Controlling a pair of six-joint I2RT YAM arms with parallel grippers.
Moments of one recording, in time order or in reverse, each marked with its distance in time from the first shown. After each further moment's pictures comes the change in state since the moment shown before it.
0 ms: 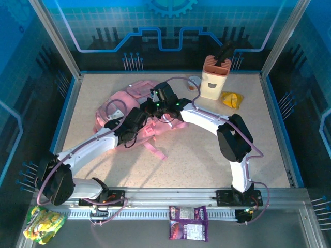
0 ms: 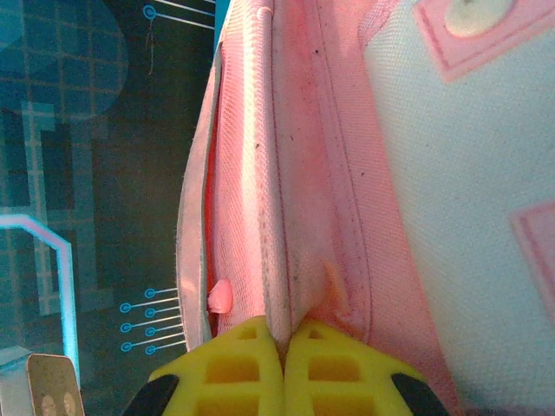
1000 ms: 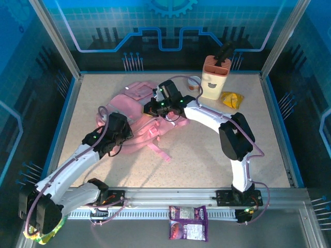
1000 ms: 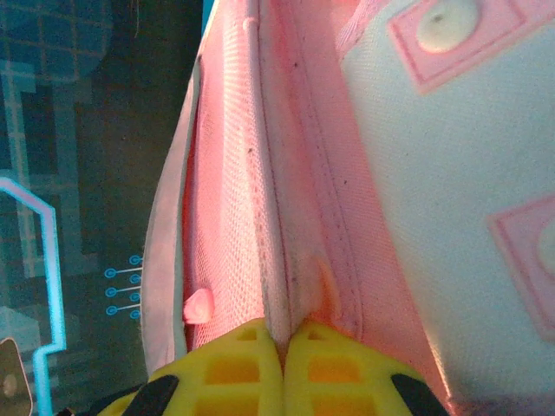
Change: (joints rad) left arm 0.128 -0.320 -0.179 0.056 0.340 0.544; right arm -0.061 0.002 0.019 -0.108 -0.104 -0.123
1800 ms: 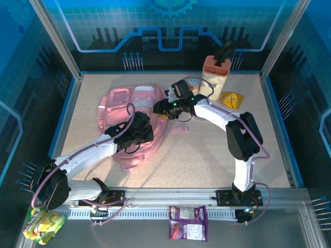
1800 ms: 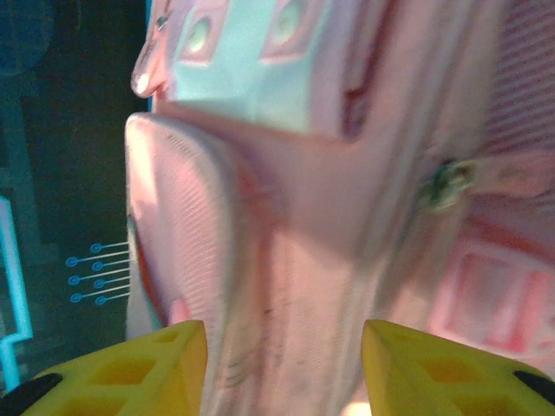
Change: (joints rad) left arm -0.211 0.270 0.102 0.112 0.098 -0.001; right arm -0.090 -0.067 -0.126 -0.068 -0.065 -0.103
